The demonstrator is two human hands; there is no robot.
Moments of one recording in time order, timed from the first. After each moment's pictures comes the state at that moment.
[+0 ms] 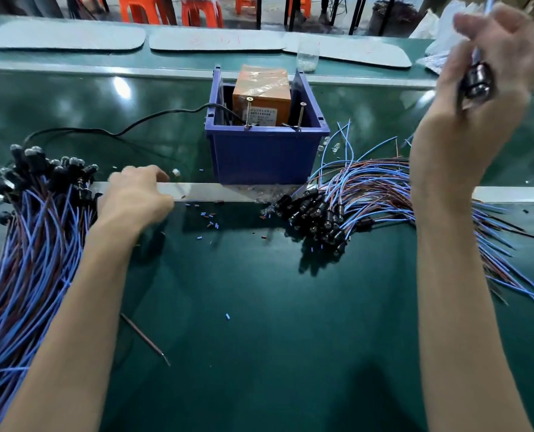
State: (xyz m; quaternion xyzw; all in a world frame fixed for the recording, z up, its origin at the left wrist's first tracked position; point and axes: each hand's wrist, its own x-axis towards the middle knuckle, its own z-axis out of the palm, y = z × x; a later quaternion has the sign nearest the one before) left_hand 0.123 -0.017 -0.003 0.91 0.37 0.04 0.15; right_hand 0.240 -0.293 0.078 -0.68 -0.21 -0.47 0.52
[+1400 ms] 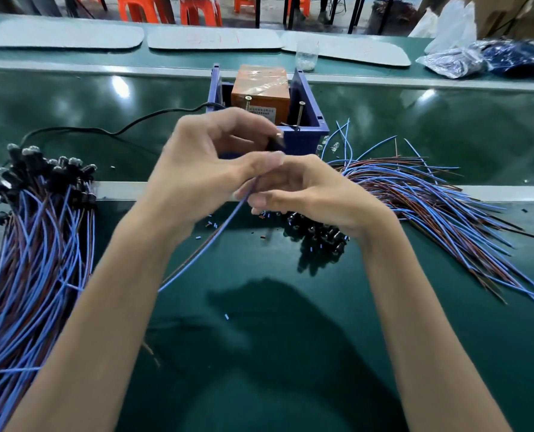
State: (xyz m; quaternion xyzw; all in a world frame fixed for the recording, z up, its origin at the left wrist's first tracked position) left_hand 0.111 -0.116 0.072 0.79 0.02 0.21 0.58; right_hand 0.211 -0.253 0.039 -0.69 -0.42 0.30 0.51
